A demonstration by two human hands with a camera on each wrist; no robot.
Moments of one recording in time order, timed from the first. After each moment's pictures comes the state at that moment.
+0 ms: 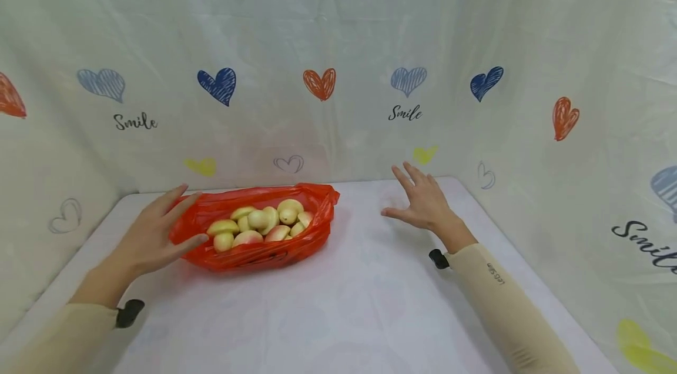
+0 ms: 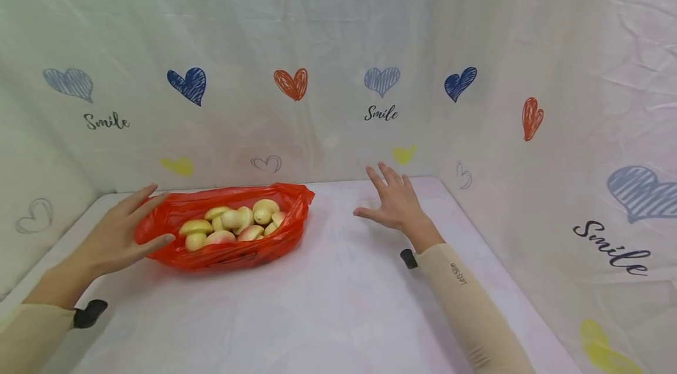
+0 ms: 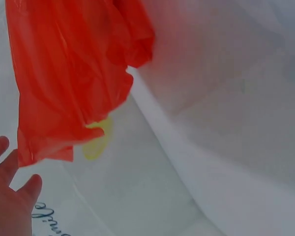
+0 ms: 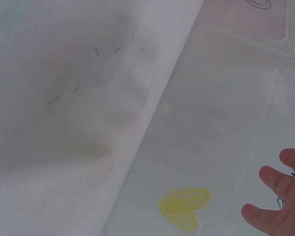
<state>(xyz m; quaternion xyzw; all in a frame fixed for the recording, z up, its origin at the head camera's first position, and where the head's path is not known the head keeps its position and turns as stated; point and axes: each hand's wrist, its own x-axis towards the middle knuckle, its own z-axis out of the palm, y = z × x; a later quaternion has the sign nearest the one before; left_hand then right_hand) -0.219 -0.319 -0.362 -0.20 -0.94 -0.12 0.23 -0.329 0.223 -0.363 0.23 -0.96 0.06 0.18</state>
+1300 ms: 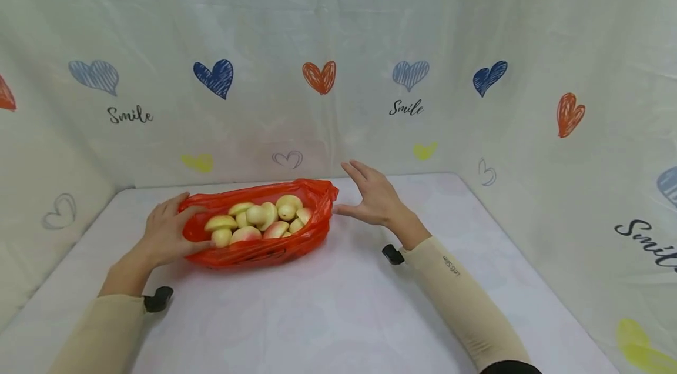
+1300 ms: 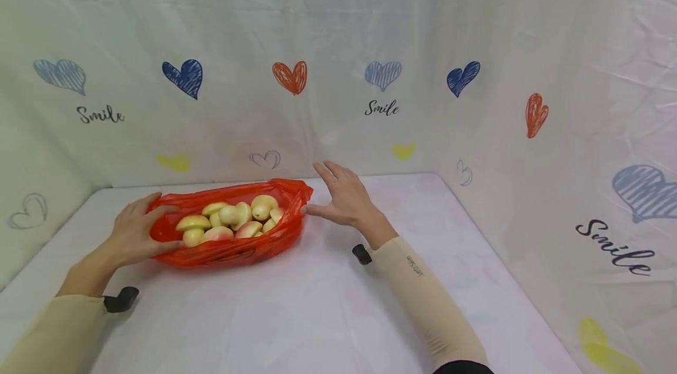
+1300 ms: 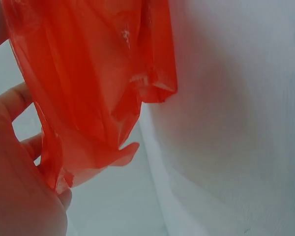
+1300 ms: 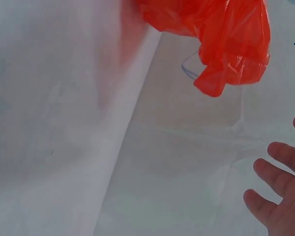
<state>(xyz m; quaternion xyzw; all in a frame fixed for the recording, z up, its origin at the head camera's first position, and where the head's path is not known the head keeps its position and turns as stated) -0.237 -0.310 -0.387 -0.12 -0.97 -0.18 0.13 -0.324 0.121 -0.354 0.30 -0.93 0.15 0.16</state>
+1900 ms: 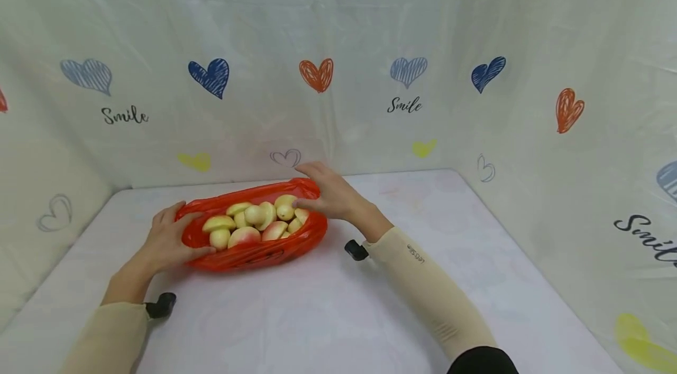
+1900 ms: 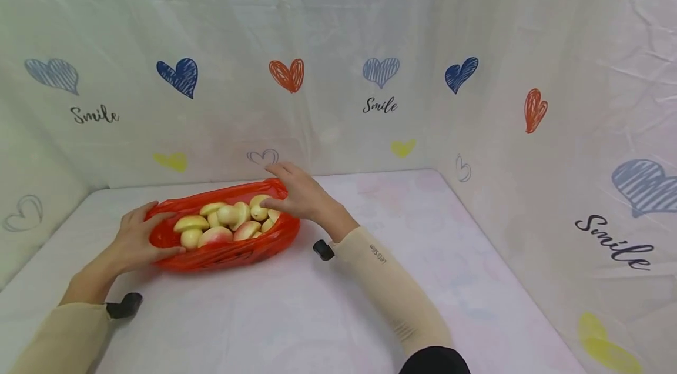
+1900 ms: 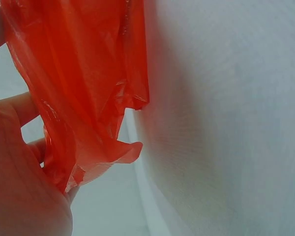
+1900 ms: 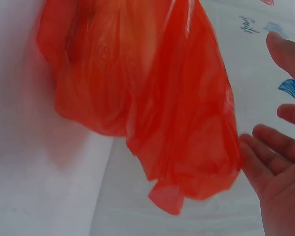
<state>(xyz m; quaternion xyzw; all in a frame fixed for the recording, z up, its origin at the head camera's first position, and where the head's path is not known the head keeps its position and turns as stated) -0.238 -0.309 -0.401 -0.09 -0.97 -0.20 0.09 -0.317 0.046 -0.330 0.37 -0.89 0.24 0.06</state>
